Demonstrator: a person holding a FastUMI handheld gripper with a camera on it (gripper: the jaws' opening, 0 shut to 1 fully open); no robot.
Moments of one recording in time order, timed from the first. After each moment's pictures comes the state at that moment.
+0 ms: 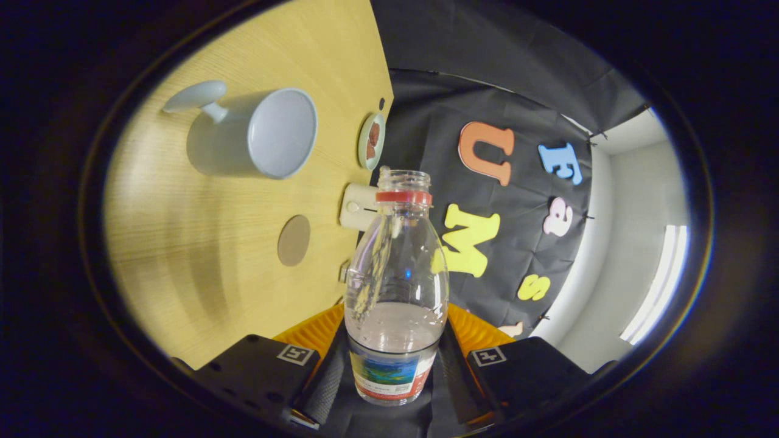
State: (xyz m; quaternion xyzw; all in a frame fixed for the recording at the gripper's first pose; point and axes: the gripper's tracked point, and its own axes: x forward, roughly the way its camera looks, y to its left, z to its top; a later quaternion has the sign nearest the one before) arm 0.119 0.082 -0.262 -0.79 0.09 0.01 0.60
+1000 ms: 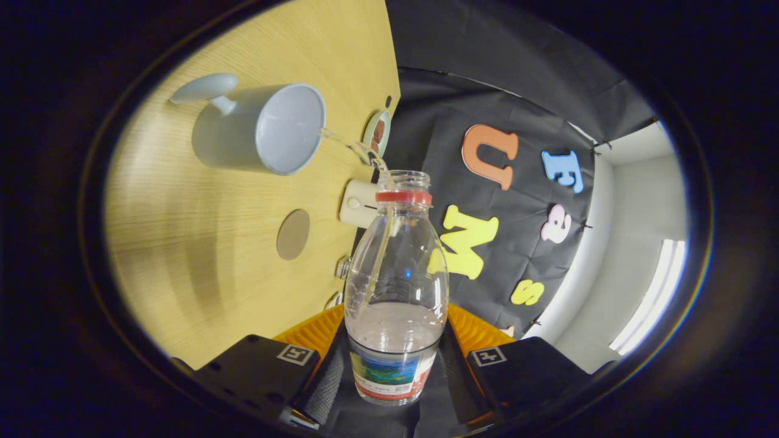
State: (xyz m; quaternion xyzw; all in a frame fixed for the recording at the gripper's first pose) arm 0.111 0.086 -0.253 -0.81 0.09 0.00 0.59
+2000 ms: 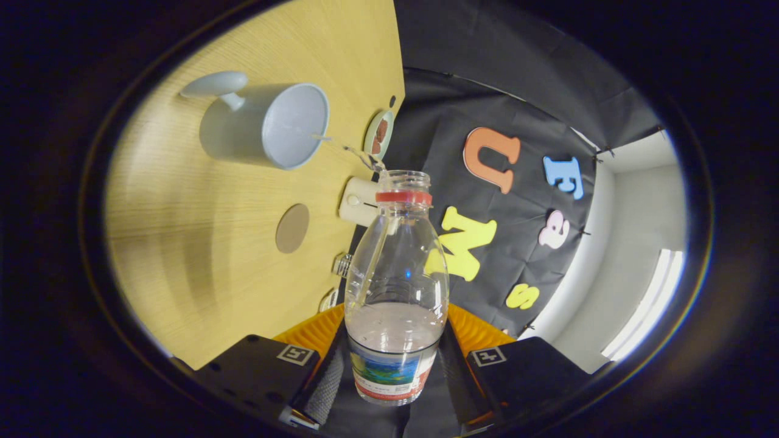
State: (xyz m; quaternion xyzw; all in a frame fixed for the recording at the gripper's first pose) arm 0.107 0.087 -0.247 -0.82 0.09 0.00 0.57
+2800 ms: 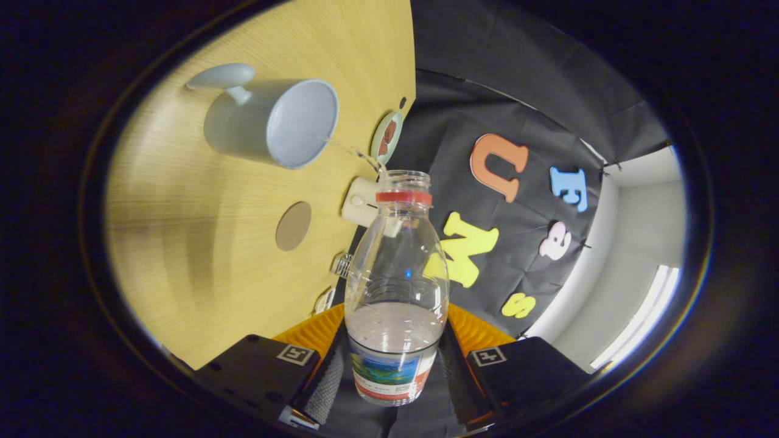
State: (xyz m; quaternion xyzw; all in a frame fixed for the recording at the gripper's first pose) arm 0.114 0.095 -0.248 -0.83 0.08 0.01 0.54
